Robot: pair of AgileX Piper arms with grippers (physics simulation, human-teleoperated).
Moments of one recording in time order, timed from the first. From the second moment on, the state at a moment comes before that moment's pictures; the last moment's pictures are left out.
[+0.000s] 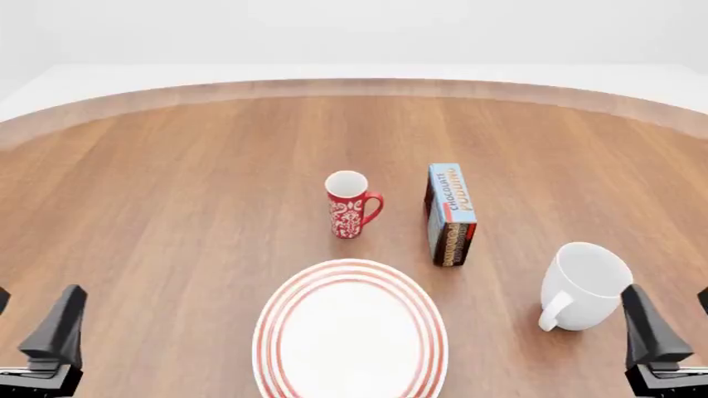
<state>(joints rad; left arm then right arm) 0.00 0.00 0.00 0.00 0.00 0.00 0.00 0.00 0.00 0.00</state>
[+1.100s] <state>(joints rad) -0.09 0.20 -0.05 -0.12 0.12 0.01 0.00 0.00 0.00 0.01</state>
